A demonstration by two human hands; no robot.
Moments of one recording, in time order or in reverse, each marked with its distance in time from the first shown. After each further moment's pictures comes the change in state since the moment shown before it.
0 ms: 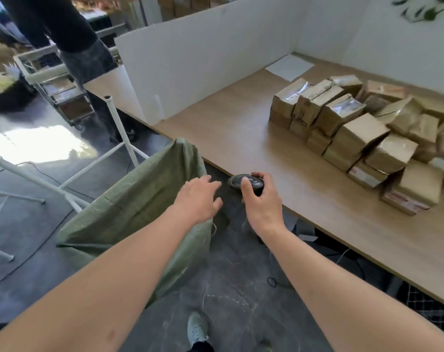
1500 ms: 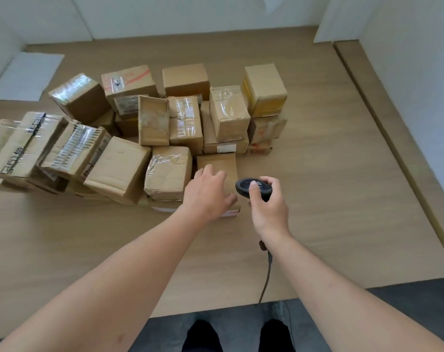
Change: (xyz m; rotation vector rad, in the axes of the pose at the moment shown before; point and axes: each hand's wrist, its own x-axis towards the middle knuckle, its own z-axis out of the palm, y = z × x) left_hand 0.325 0.604 0.113 0.066 -0.142 0.608; right_hand 0.230 0.245 -0.486 0.156 0.745 0.514
